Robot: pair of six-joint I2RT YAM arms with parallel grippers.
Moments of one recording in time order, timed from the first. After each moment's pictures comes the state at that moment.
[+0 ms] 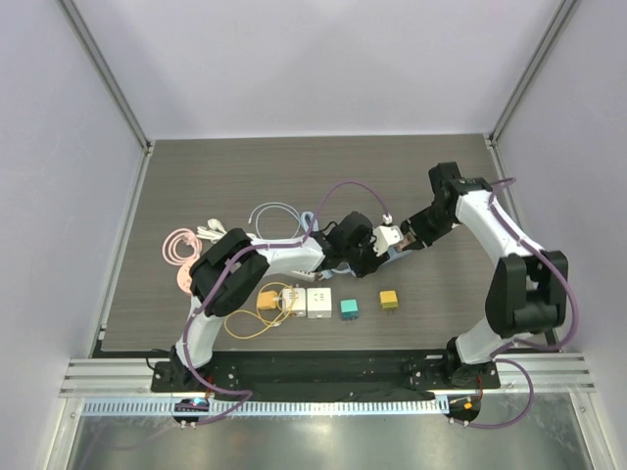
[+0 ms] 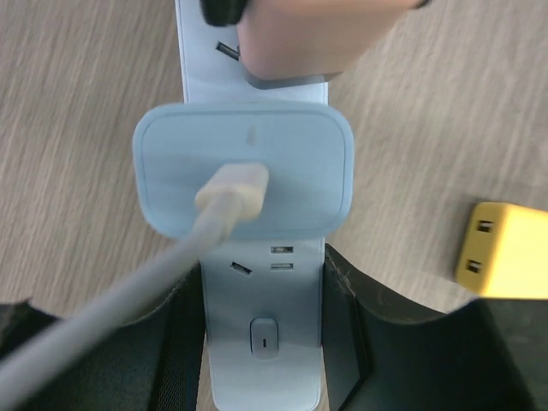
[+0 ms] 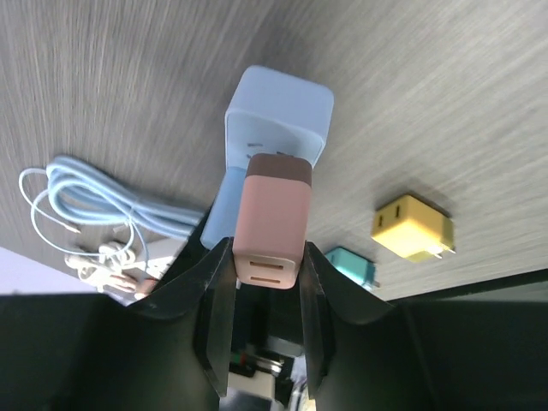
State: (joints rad) left arm -0.95 2.08 1.34 0.01 0.19 0.24; right arm 0.10 1.61 1.25 -0.99 -0.20 1.13
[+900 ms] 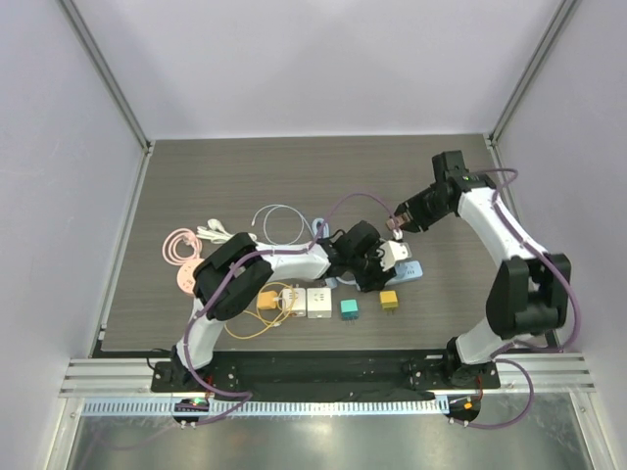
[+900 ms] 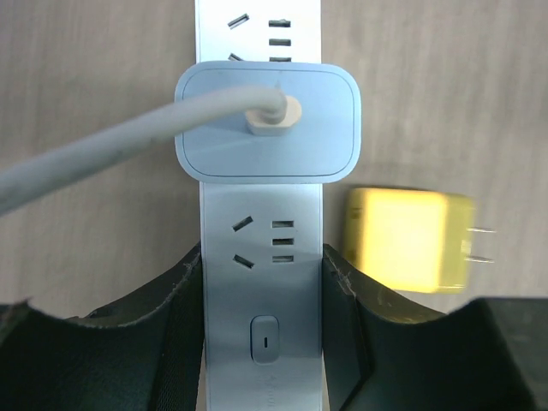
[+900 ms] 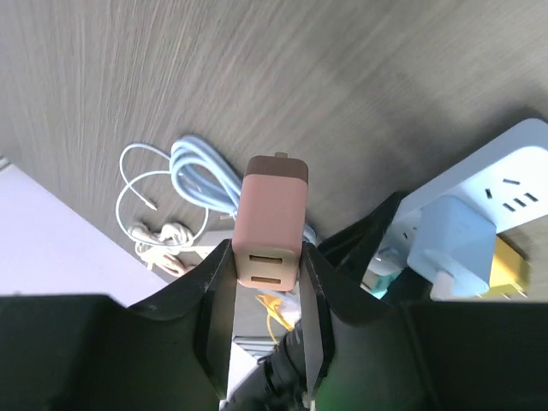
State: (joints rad) left arm -0.98 2.08 1.35 -0.03 0.32 0.25; right arm 0.11 1.60 1.29 -0.84 -0.25 1.13
